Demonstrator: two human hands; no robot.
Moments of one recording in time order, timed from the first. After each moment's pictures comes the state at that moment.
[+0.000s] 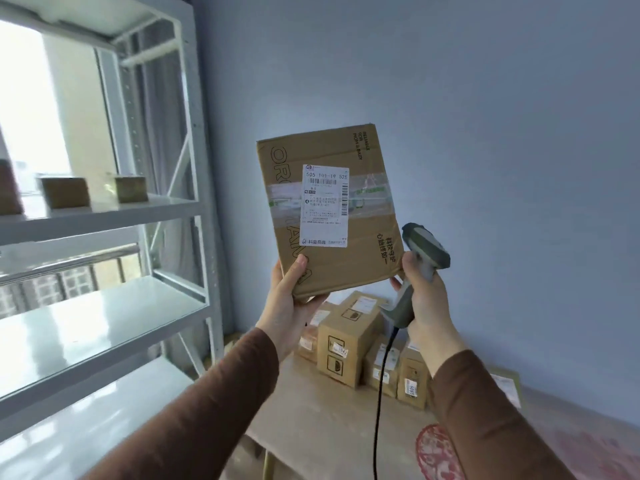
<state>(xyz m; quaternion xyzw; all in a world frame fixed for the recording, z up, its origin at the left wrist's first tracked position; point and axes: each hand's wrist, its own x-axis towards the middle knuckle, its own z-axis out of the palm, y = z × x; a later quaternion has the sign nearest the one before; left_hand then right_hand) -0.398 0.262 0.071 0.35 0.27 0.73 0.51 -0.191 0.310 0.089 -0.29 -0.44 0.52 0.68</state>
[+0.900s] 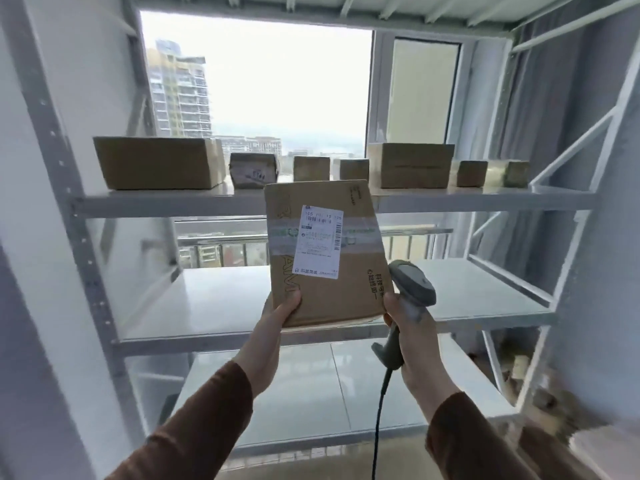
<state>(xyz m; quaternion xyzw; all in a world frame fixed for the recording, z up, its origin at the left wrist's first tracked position) -0.891 -0.281 -0.010 0.26 0.58 0.75 0.16 -0.776 -0.083 -0.005 -0.15 -0.58 0.73 0.33</state>
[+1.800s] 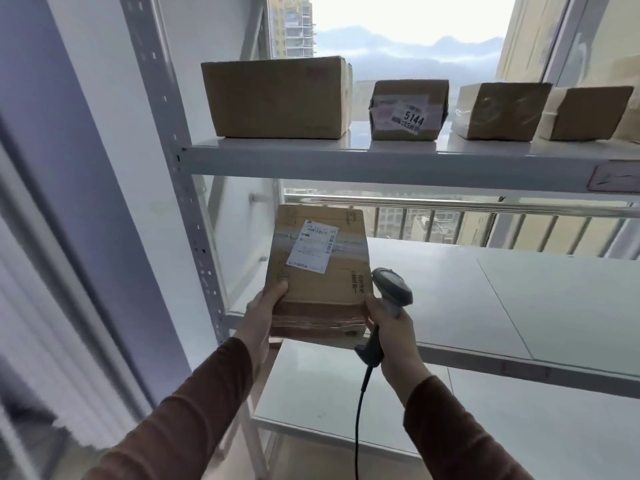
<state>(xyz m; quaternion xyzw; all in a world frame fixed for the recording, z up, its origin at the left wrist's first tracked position) -1.139 -0.447 -0.084 -0.05 0.61 0.79 0.07 -1.101 -0.226 -0.115 -0.14 -0.56 0.81 0.12</state>
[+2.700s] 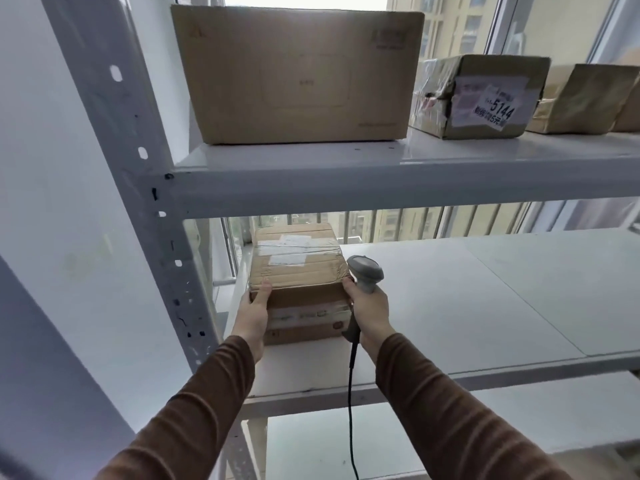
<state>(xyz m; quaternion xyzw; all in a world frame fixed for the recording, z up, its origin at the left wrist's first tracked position) -1.407 -0.514 -0.128 -0.02 0.63 0.77 0.14 -1.334 -0.326 -0.124 -0.29 -0.60 0.71 0.23</state>
